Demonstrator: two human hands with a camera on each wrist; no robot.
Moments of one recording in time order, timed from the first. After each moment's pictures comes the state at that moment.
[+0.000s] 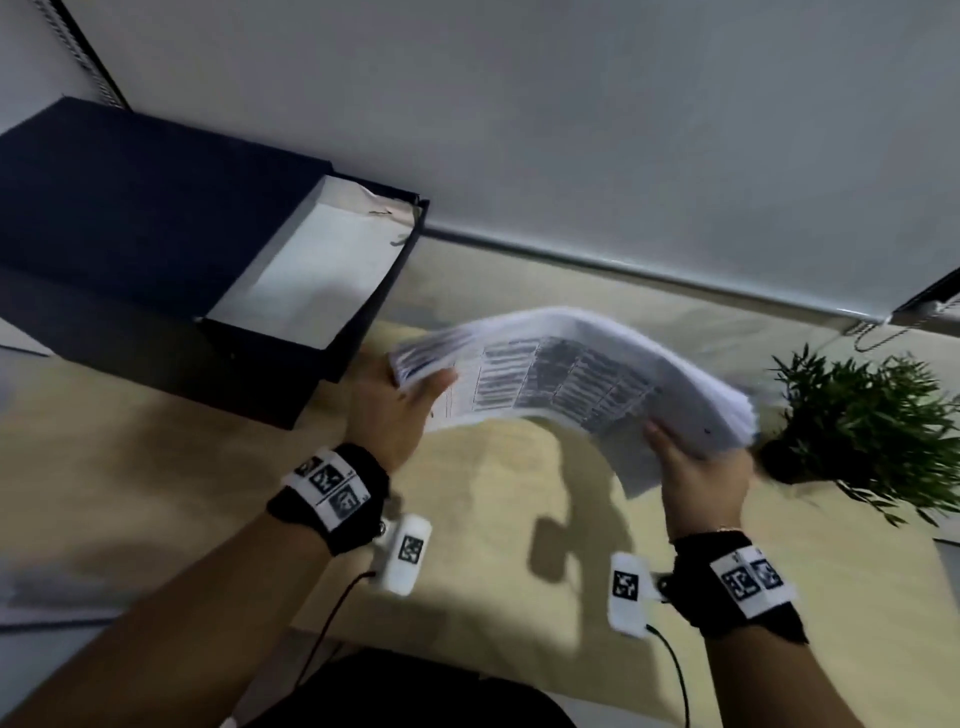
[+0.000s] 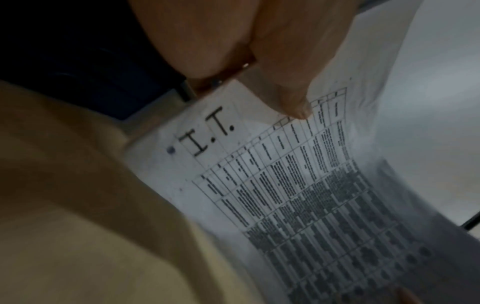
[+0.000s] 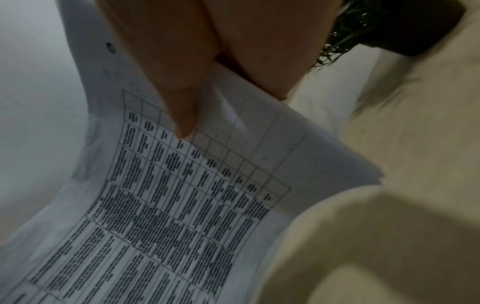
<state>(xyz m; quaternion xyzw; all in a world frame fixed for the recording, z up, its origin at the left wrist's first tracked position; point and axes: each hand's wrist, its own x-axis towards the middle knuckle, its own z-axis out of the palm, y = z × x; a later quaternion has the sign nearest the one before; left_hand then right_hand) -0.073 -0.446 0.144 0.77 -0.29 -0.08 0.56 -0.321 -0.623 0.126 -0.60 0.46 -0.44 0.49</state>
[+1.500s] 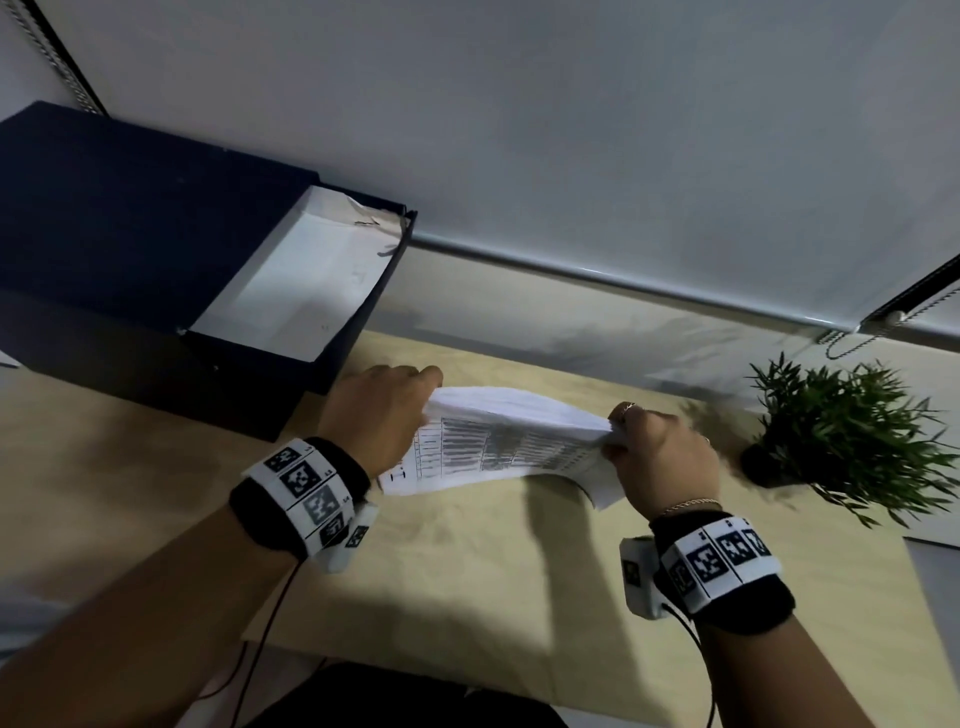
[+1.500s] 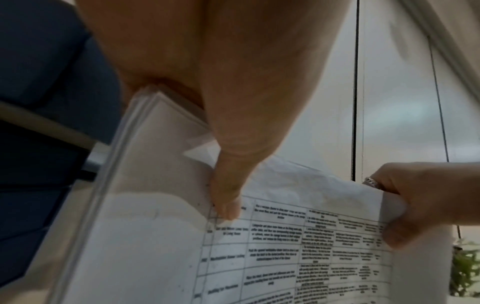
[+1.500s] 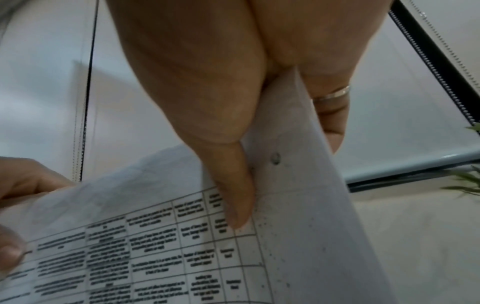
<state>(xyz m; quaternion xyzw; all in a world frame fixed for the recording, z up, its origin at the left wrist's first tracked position) -0.054 -0.448 0.163 0.84 -0.54 0.00 0.07 -0.291 -0.610 0.182 -0.89 0.45 -0.01 0.04</state>
